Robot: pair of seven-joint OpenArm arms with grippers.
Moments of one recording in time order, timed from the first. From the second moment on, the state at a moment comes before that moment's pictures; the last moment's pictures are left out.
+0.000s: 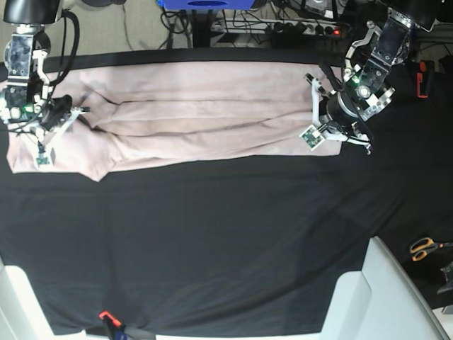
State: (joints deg) left arm 12.4 -31.2 18.6 91.9 6.2 -16.7 36.1; right arm -9.3 10.8 13.7 85.0 -0.1 13.1 -55.5
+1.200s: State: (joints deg) left arm 22.2 -18.1 2.4 106.3 8.8 -16.7 40.9; right arm 2.3 10.6 25.7 71.1 -0.2 22.5 -40.9
